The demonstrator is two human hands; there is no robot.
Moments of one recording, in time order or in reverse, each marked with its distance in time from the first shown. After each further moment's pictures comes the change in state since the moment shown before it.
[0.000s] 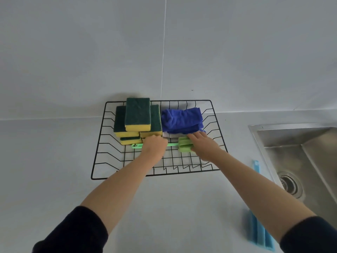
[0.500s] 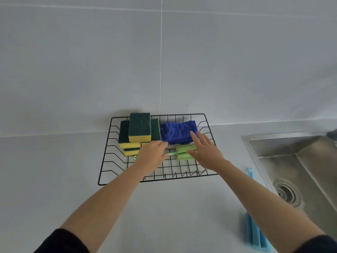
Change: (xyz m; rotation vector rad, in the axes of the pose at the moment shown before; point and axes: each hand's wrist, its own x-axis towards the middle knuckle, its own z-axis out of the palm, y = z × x) left_hand -0.043 -0.016 -0.033 -0.342 0.344 0.089; right_hand -0.056 -0.007 -0.036 0.173 0.208 0.092
